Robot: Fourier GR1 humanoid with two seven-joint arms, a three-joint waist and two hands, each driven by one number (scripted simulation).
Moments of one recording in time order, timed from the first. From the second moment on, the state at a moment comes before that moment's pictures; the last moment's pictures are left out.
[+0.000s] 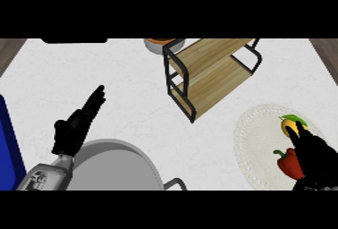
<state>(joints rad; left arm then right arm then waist) -0.15 0.32 -0.22 -1.45 0.11 0.09 0.06 -0.01 -0.79 0.49 -1.77 0.63 0.20 0.85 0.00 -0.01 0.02</state>
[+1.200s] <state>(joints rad) -0.14 0.31 -0.19 -1.46 0.08 0.05 0.07 -0.12 -0.77 0.45 -1.59 0.69 0.11 0.44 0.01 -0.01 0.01</state>
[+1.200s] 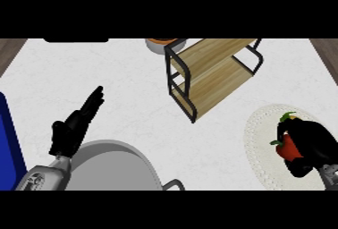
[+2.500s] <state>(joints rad) -0.12 0.30 -0.17 -1.49 0.07 0.03 0.10 -0.56 -0.95 -0.09 -1.45 0.09 0.29 0.05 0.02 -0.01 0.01</state>
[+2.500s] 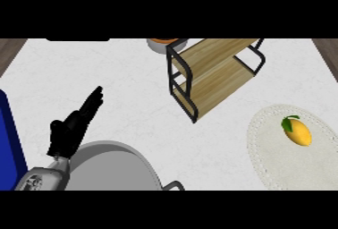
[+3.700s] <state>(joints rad) -0.17 0.26 -0.18 -1.48 0.02 0.00 0.10 -1.17 -0.59 0.17 -0.84 0.42 0.17 0.08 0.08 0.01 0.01</state>
